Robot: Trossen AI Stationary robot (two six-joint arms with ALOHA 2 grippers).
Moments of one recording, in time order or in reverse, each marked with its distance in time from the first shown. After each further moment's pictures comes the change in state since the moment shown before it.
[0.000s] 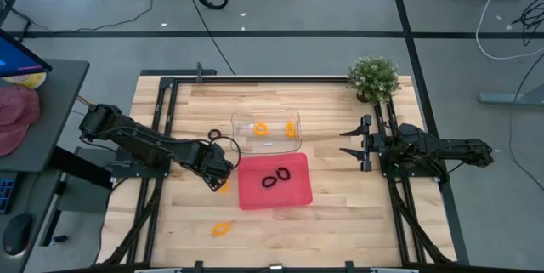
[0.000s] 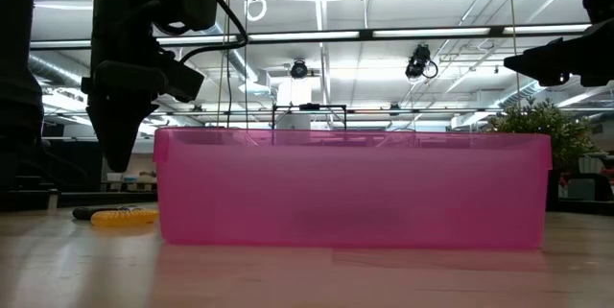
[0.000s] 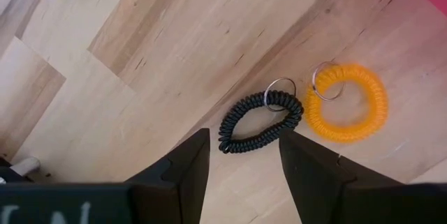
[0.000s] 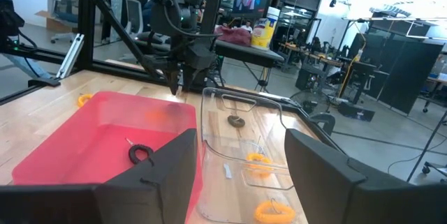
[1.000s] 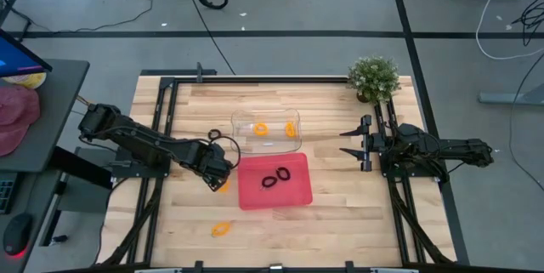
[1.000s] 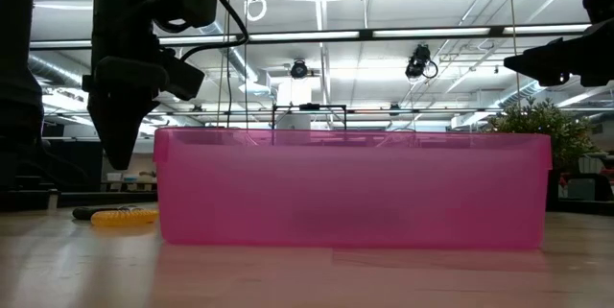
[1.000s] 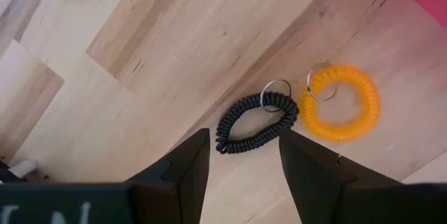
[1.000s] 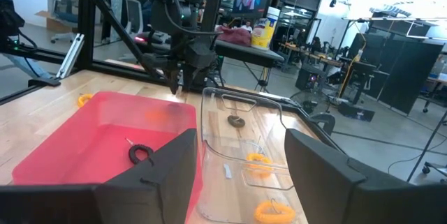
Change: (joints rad) left arm 0.000 -0.010 0.002 0.003 0.000 0.003; right arm 0.000 0.000 0.000 0.000 0.000 0.000
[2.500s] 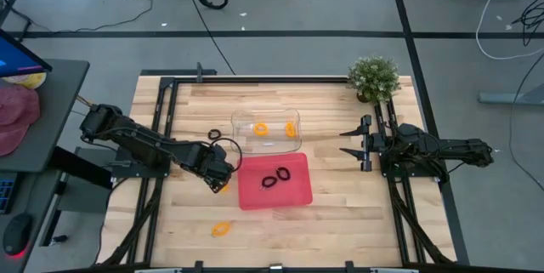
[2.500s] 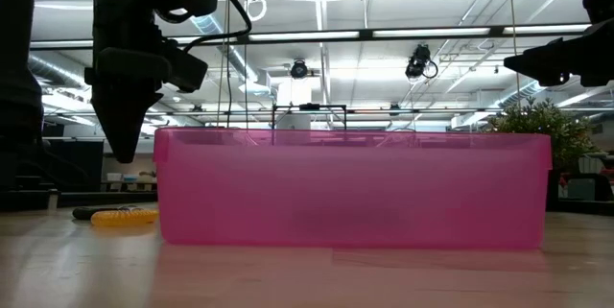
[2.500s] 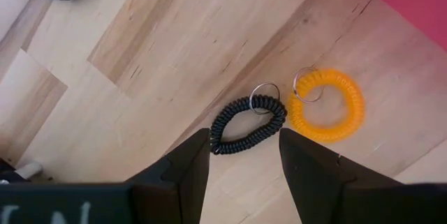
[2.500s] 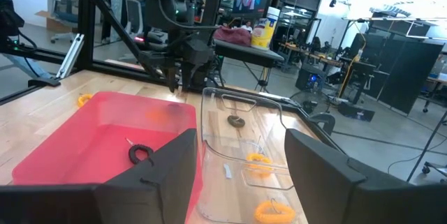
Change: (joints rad) left arm -0.026 0.021 0.045 -0.026 -0.027 -0.011; right arm 0.000 0.000 0.000 0.000 0.000 0.000
